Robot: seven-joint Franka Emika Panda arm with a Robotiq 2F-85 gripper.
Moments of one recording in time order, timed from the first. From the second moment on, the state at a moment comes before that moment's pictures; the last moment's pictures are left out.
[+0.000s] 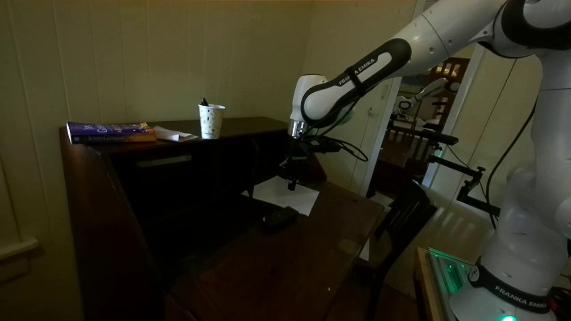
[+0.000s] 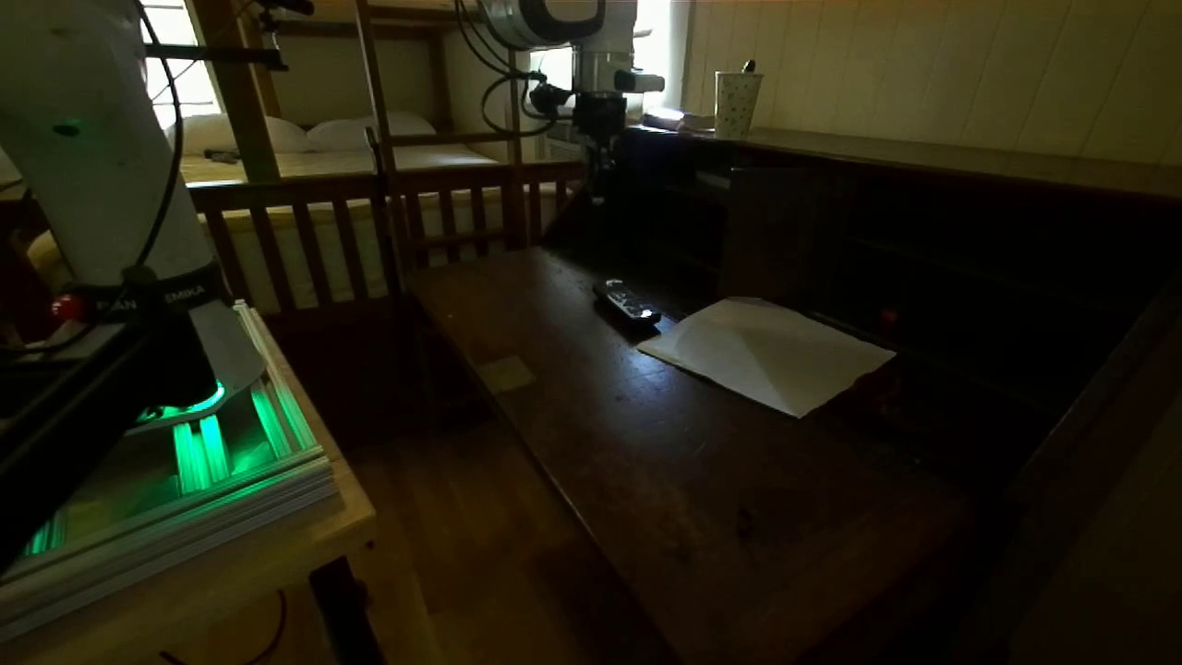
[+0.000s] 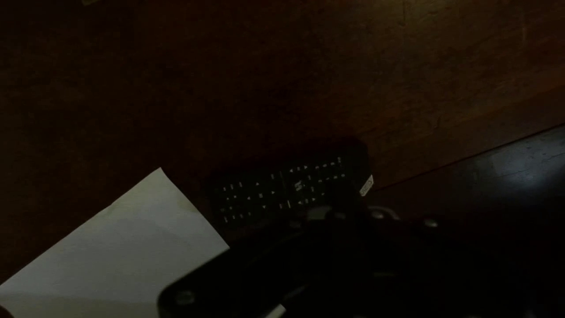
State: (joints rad) arm -0.08 0.21 -0.09 -2.14 0.04 2.36 0.35
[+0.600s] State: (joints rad) arm -0.08 0.24 -0.11 -2.14 0.05 2.37 0.35
